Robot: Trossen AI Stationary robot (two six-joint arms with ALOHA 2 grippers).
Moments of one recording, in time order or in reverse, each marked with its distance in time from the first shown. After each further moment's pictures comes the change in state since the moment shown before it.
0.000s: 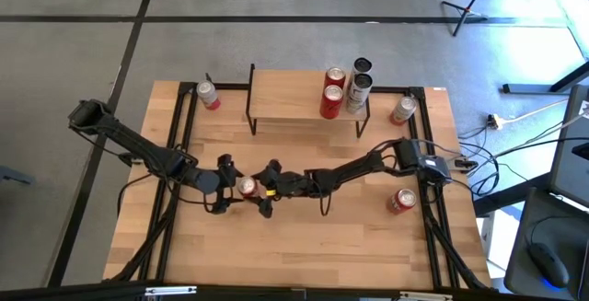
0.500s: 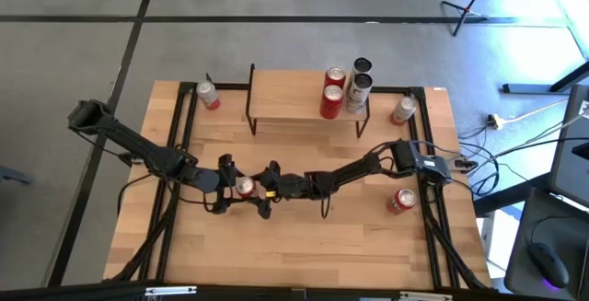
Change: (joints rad) left arm 0.007 -0.009 0.002 0.021 0.008 0.015; right arm 0.003 0.032 0.000 0.076 0.039 0.003
